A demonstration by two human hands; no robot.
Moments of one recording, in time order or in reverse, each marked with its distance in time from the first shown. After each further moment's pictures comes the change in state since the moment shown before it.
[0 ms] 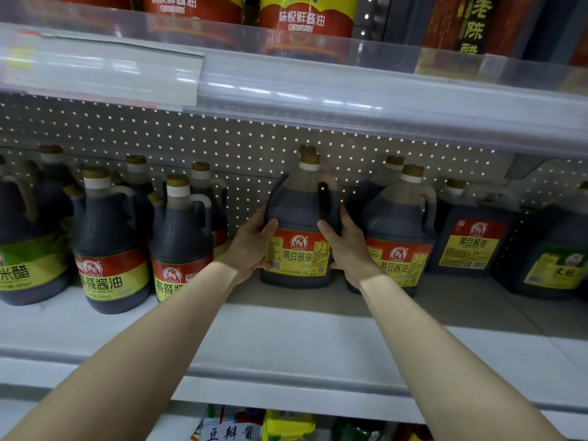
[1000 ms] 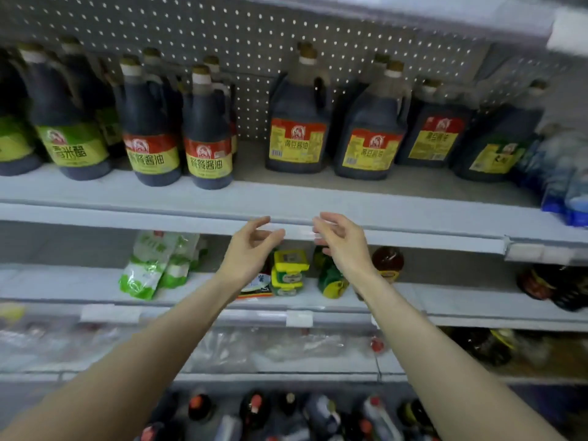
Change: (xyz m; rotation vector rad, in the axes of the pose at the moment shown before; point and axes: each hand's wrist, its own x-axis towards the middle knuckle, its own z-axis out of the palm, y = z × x) left_hand -0.243 -0.047 -0.011 0.240 0.048 -0.032; right_hand -0.250 0.020 -0.008 -0.033 0.009 0.124
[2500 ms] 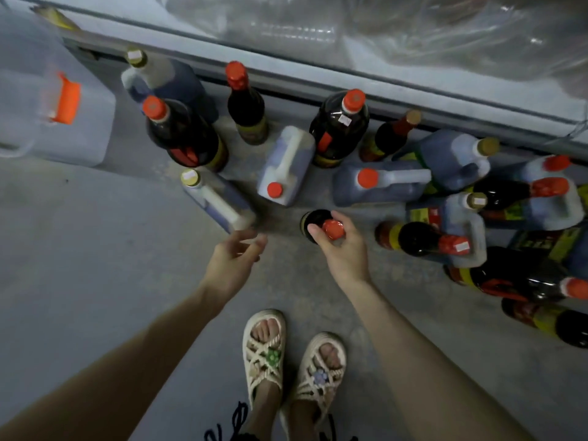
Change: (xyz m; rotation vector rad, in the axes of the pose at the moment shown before) left_hand -0.352 -0.637 0.000 0.072 0.051 -0.930; right_hand -0.336 0.648 0.206 -0.173 -0.117 0.583
